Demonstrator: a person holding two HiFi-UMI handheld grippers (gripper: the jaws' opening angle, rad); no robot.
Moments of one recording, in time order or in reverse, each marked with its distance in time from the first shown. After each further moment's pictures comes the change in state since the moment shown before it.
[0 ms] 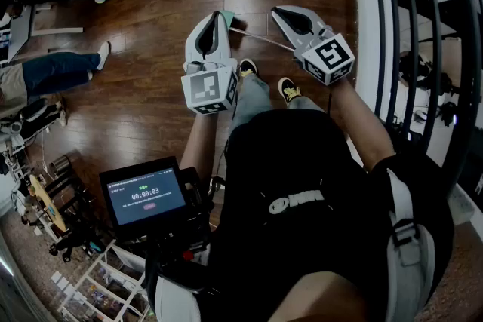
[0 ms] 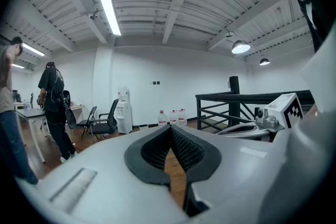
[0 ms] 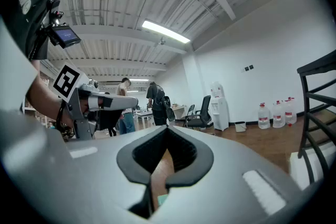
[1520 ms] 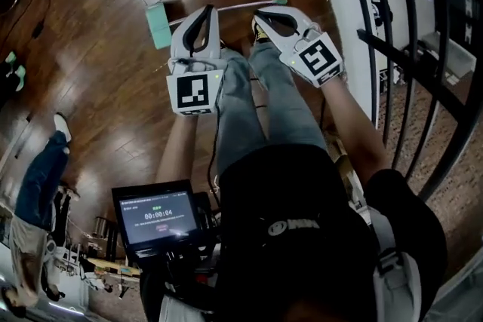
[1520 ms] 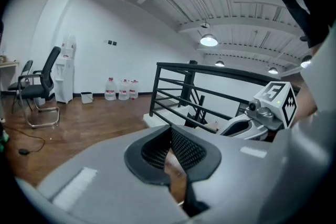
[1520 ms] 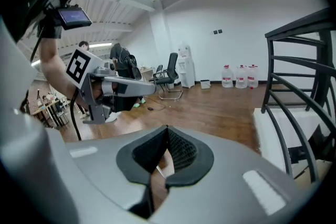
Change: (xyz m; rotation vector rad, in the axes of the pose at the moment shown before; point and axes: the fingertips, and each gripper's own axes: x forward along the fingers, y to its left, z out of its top) left arm 0.151 -0.043 -0.191 -0.051 0.233 -0.584; right arm 0.016 -0.072 -0.191 0.119 0.397 -0.301
